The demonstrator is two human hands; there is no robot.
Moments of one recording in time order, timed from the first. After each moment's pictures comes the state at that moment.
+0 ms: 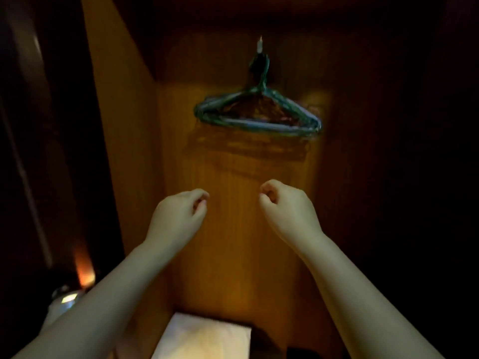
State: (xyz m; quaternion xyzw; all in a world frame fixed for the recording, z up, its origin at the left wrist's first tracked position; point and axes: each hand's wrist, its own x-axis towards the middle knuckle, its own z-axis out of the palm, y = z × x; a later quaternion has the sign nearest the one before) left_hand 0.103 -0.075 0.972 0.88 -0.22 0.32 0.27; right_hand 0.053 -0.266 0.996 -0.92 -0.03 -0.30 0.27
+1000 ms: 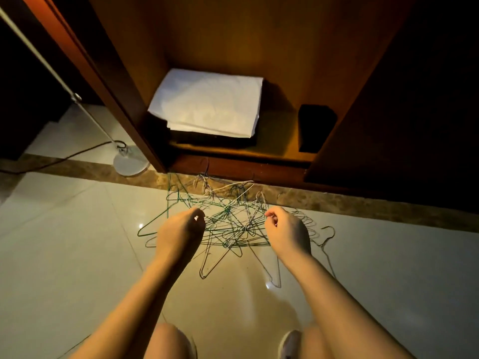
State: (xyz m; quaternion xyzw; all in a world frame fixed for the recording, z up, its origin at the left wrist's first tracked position) left_hand -0.149 -0.024 0.321 0.98 -0.07 -0.02 0.18; right_hand -0.185 -0.224 0.319 -0.93 0.20 0.09 0.30
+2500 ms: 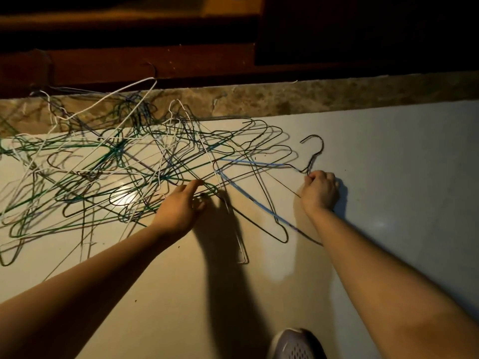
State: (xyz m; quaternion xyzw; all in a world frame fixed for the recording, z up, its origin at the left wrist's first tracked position) left_hand -0.132 -0.168 -0.120 0.92 -0.22 -0.26 0.21; right_hand -0.230 -0.438 -0.169 -0.85 0.50 0.02 0.19
